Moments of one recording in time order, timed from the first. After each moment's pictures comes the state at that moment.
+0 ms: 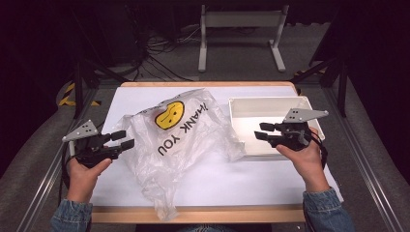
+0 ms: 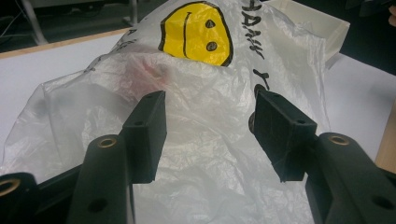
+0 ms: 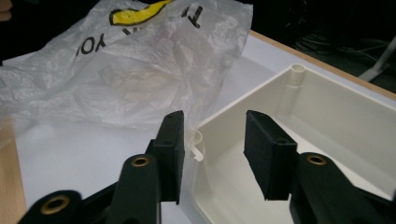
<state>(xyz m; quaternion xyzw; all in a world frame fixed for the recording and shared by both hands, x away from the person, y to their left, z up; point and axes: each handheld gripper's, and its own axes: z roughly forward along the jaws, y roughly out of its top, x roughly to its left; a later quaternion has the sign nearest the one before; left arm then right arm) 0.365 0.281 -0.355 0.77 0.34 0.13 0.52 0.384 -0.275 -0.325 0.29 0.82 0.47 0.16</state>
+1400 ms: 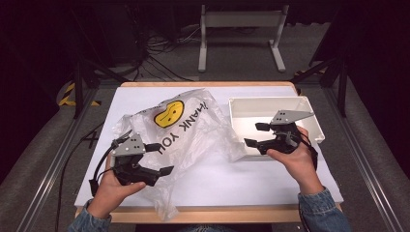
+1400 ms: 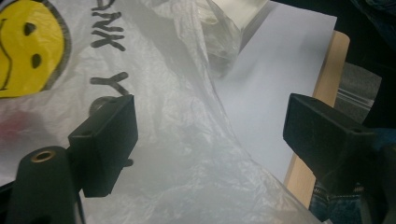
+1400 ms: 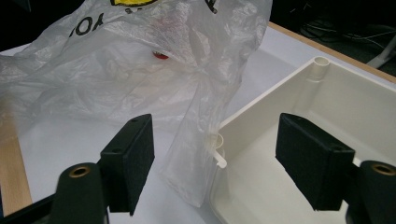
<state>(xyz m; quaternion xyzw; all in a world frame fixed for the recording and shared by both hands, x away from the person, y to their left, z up) 0.325 0.170 -0.337 0.85 0.23 0.08 0.47 0.382 -0.248 -0.327 0.30 0.83 0.45 0.15</state>
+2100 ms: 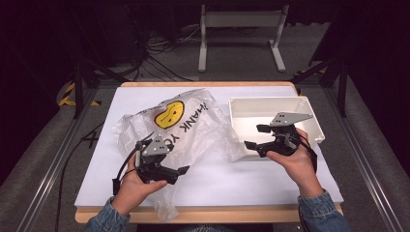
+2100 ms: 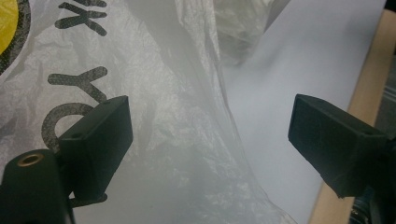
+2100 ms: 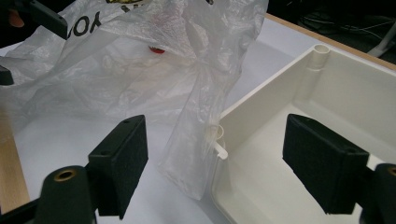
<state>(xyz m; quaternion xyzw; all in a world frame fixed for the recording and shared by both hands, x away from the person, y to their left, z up) 0.341 0.128 -0.367 0.86 0.27 0.12 0.42 0.380 -0.248 -0.333 0.31 0.83 0.45 0.15</state>
